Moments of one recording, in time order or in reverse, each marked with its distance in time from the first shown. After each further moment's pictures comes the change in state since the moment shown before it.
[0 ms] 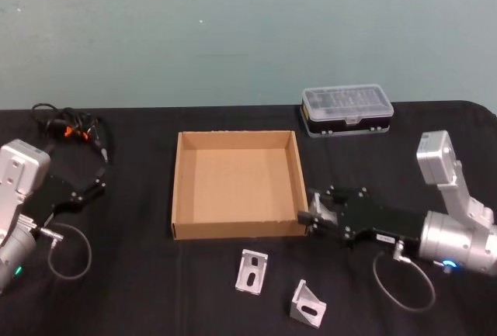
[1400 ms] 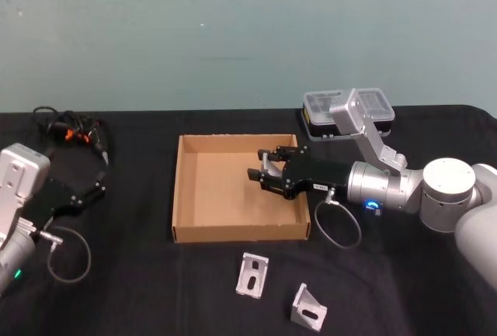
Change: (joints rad) left arm 0.000 0.000 0.000 0.000 0.000 0.000 0.000; right arm 0.437 -0.346 -0.125 0.652 -0.147 -0.137 0.086
